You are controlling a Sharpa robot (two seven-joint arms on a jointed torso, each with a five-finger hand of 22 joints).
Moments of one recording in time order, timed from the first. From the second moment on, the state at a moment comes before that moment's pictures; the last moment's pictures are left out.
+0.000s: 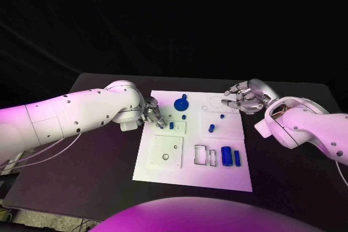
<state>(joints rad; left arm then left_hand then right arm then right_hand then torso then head) 1.20 -0.74 -0.04 1.43 -1.02 0.19 -0.62 1.01 -0.24 0.77 0.11 0.21 0.93 0.03 0.60 1.04 1.44 -0.04 1.20 1.23 1.47 -0.08 1.57 1.31 0.07 1.43 0.03 1.33 1.31 1.22 -0.90 -0.13 1.61 -0.89 -0.50 -0.10 1.31 -0.23 0.30 0.28 0.32 0.81 0.15 0.26 0.43 1.18 0.07 1.15 1.03 1.47 0.00 1.43 1.31 0.09 1.33 0.10 1.10 1.31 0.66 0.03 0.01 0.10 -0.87</state>
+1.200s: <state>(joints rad) 1.19 -0.74 -0.04 1.43 -1.02 0.19 -0.62 0.98 -0.24 0.64 0.23 0.07 0.94 0.02 0.60 1.01 1.44 -0.04 1.21 1.23 1.47 -0.08 1.57 1.31 0.07 1.43 0.03 1.33 1.31 1.22 -0.90 -0.13 1.61 -0.89 -0.50 -0.10 1.31 -0.23 0.30 0.28 0.32 0.81 0.15 0.26 0.43 1.18 0.07 1.15 1.03 1.47 0.00 1.43 1.31 0.09 1.33 0.10 1.10 1.31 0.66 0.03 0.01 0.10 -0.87</state>
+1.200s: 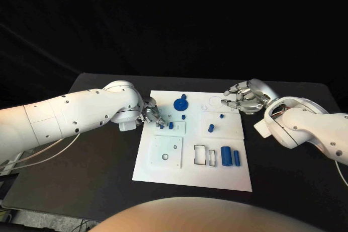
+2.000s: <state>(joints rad) 1.18 -0.79 -0.03 1.46 -1.00 0.15 -0.62 0.99 -0.23 0.62 0.24 0.07 0.94 0.03 0.51 1.01 1.44 -0.04 1.21 1.23 1.47 -0.08 1.57 1.31 0.07 1.43 0.03 1.33 1.31 1.22 -0.90 -0.13 1.61 -0.89 -0.50 -0.10 1.31 -0.23 0.30 0.28 0.32 0.81 0.15 0.26 0.43 1.18 0.07 1.15 1.03 1.47 0.00 1.43 1.31 0.09 1.33 0.10 1.10 1.31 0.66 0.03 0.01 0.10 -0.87</state>
